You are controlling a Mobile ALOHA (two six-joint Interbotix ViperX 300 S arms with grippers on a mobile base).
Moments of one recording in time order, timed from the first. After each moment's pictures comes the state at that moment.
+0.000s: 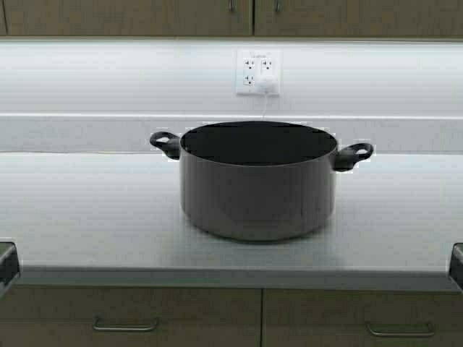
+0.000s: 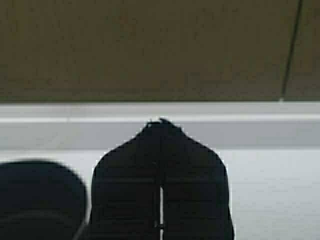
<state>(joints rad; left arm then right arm) -0.01 -0.92 1.18 0.06 -0.29 -0.10 0.01 -0.98 1.19 -0.02 -0.24 0.01</state>
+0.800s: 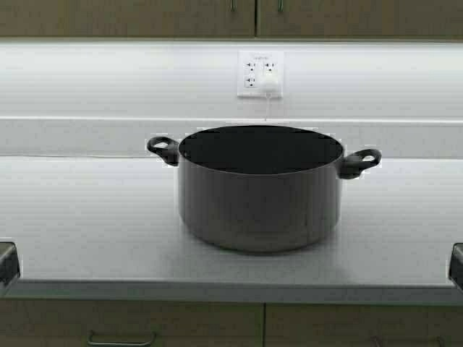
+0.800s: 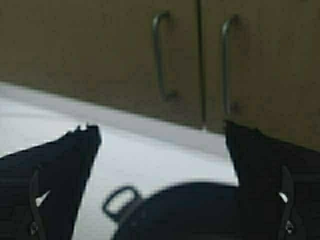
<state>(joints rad) -0.63 -0.54 0.97 0.07 -0.42 -0.13 0.57 -0.59 0.93 0.00 -0.37 0.06</state>
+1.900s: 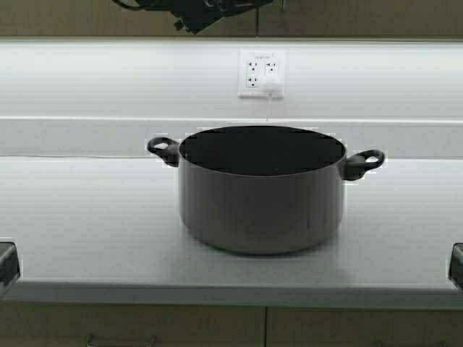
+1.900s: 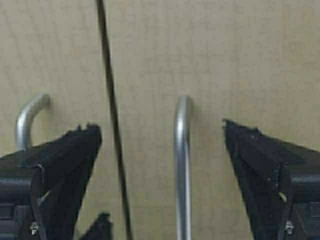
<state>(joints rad) -0.76 0.30 0.33 -0.67 -1.00 0.42 0.65 0.10 0.35 0.77 -0.76 -0.64</state>
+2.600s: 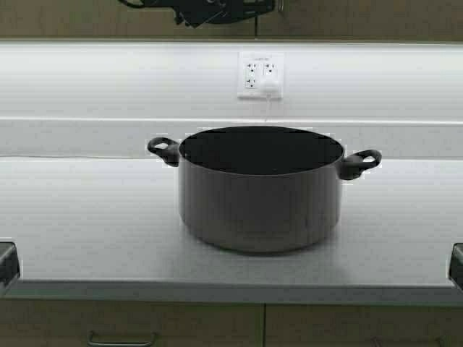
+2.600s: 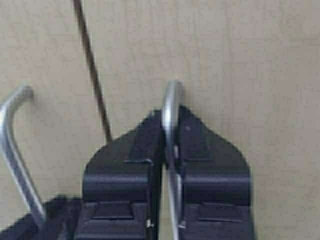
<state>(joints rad) -0.73 0.32 0.26 -0.66 -0.75 0.43 0.62 0.12 0.30 0.85 -0.60 -0.66</state>
